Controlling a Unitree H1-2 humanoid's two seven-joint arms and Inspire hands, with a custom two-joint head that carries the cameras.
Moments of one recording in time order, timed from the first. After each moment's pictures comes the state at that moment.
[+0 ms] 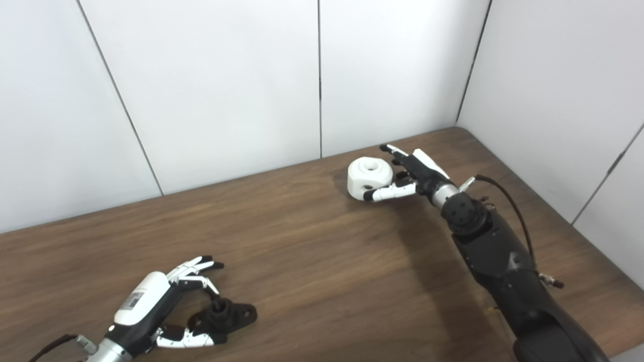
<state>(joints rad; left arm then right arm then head) -0.33 0.37 -0.50 0.31 0.56 -0.44 -0.01 -0.48 -0.58 0.03 0.45 -0.23 0.12 0.16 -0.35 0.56</state>
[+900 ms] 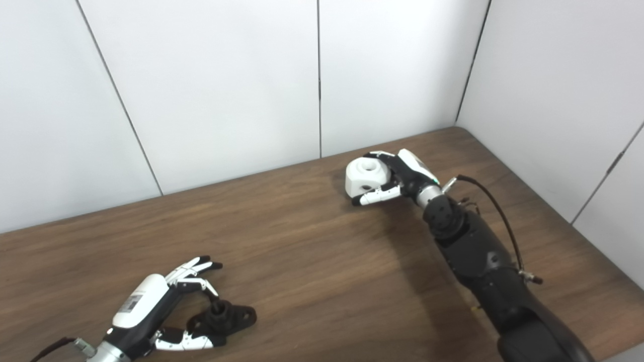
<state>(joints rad) -0.31 0.37 -0.49 0.27 0.56 -0.42 -0.02 -0.51 -0.51 0.09 0.52 -0.33 0.07 0.00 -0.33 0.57</state>
